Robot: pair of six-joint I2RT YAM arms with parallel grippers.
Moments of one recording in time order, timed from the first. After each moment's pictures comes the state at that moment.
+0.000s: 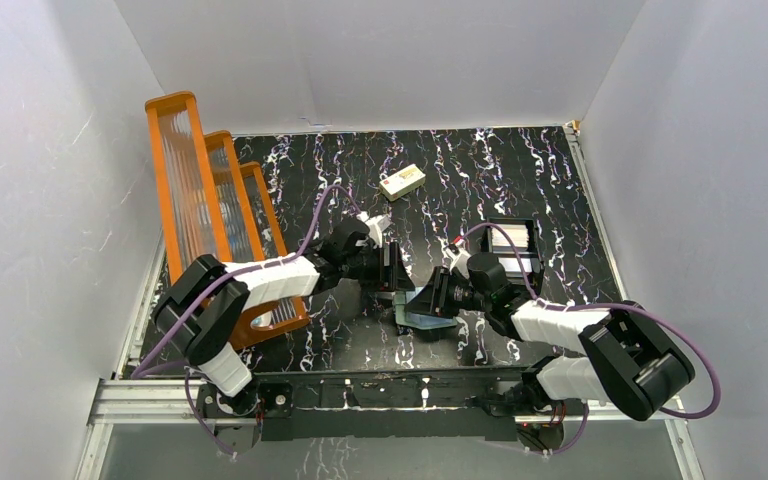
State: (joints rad) left arm -0.75 1.62 0.82 0.07 0.41 -0.73; right arm 0.62 1.26 0.30 0.41 -0.51 0.88
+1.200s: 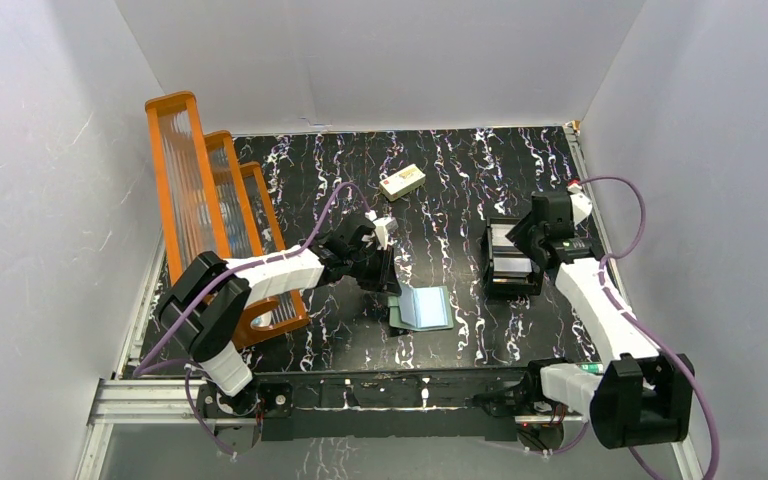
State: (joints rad) left arm -0.75 1.65 0.92 -0.12 0.41 -0.55; right arm 0.17 1.10 0.80 -0.47 0.23 0.78
